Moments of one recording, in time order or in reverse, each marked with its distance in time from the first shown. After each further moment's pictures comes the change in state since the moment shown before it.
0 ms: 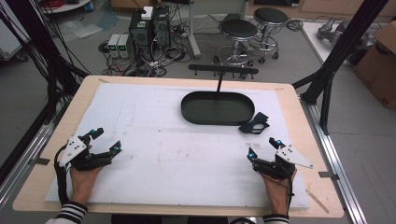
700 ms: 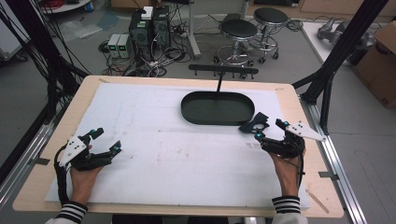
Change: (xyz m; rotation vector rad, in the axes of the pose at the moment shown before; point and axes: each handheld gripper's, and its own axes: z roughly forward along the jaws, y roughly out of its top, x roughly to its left) left arm 0.000 0.000 0.000 -0.003 0.001 -0.006; right arm -0.031 0.062 0.014 0.033 0.027 0.050
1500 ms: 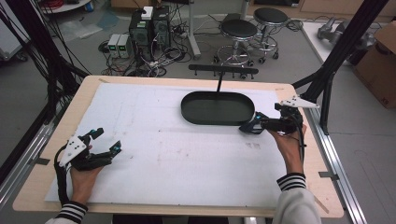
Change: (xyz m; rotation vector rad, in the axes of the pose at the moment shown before) left arm 0.000 0.000 0.000 0.002 -0.001 0.004; right arm -0.030 0.045 0.045 0.190 -0.006 -0.034
